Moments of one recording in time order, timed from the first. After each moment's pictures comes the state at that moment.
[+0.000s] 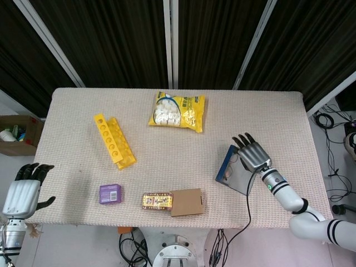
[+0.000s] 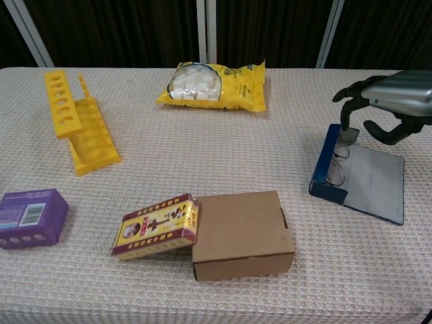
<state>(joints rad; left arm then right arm) -0.05 -1.13 0.00 -1.72 1.48 1.48 0.27 0.69 -1.30 0.05 -1.51 -1.23 0.86 -0.40</state>
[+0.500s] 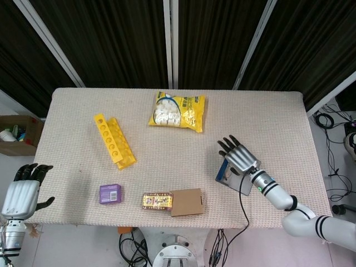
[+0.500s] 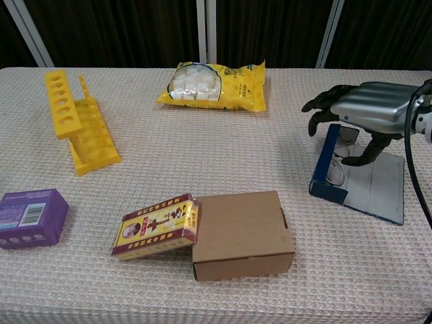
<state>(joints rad) -0.05 -1.12 0.00 -1.74 1.47 1.48 0.30 0.72 -1.42 0.02 -1.37 -1.40 0.86 -0.35</state>
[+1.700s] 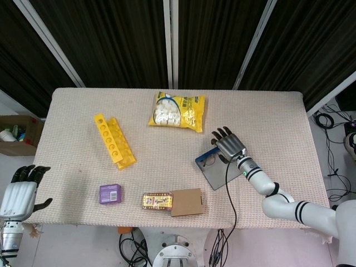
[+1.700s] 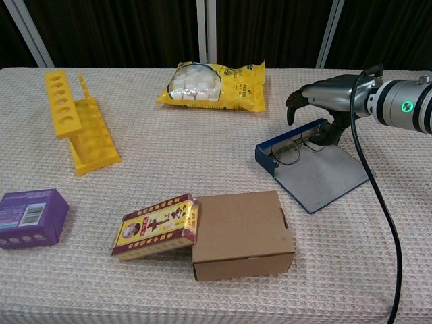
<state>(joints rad) -0.04 -1.13 0.00 -1.71 1.47 1.48 0.26 0.84 -1.51 0.14 -1.31 -1.08 0.69 -0.40</state>
